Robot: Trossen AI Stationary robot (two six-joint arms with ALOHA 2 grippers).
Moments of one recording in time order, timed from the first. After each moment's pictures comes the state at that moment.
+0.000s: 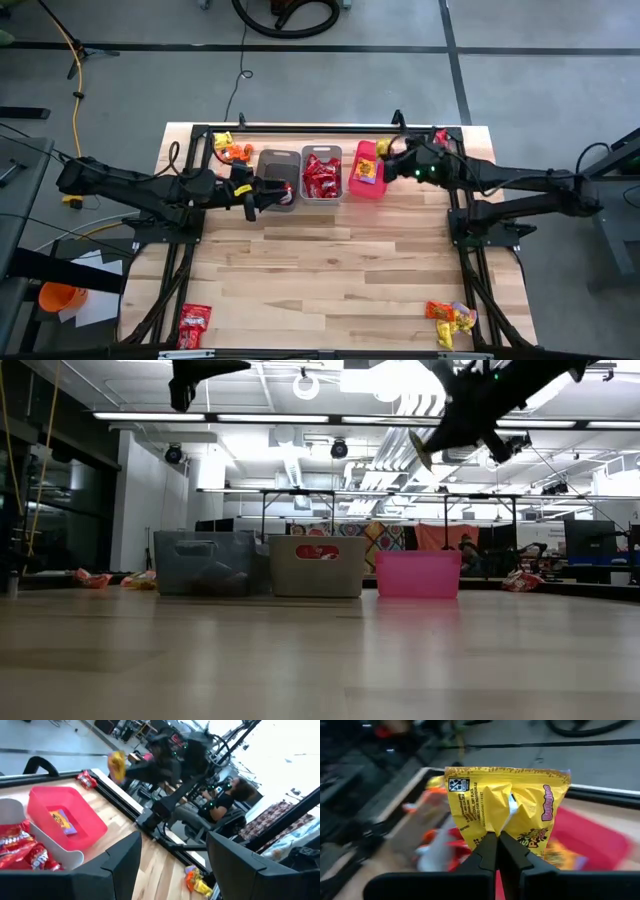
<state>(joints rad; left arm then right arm) -0.13 0.89 0.65 0.20 -0.33 -0.68 -0.21 0.97 0.75 -0.24 0.38 0.72</state>
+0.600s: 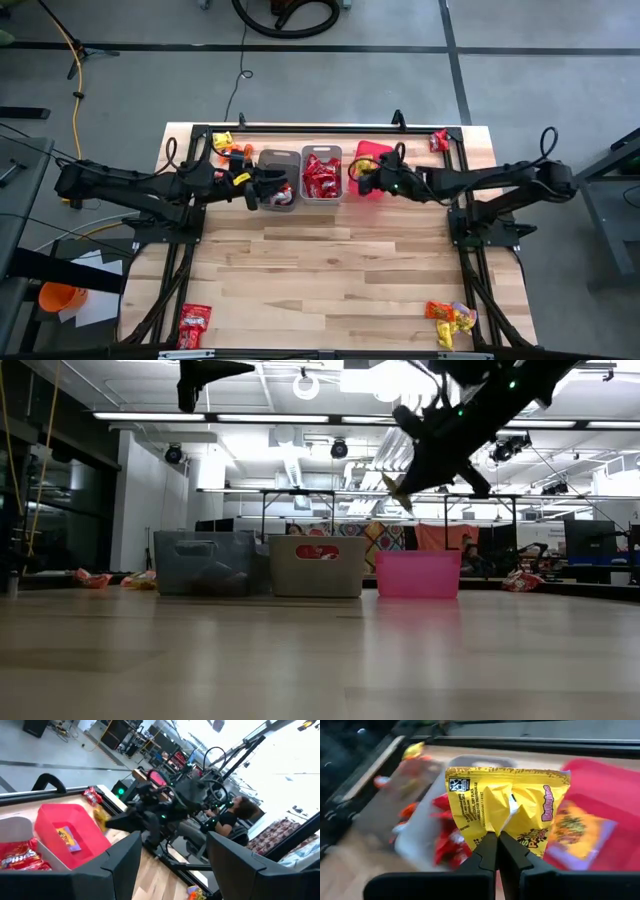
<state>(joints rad) -0.06 0.89 0.65 0.25 -0.32 -0.68 -0.12 1.28 0.75 -0.13 0.49 0.88</state>
